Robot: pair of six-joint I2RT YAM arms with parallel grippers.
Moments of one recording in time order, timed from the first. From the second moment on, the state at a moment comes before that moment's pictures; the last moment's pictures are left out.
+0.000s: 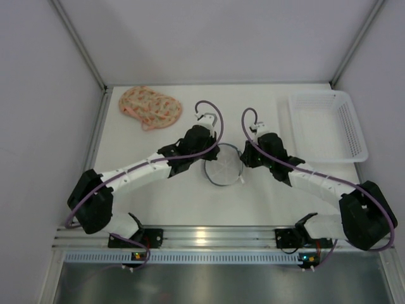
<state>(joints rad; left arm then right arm) -0.83 1.46 1.00 -0.10 -0.16 -0.48 0.56 1.26 0.62 0.05 -0.04 0.31</state>
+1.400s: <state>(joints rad) -0.88 1.58 1.10 -0.06 -0.20 -0.42 0.73 1.11 0.69 -0.01 0.20 0.50</state>
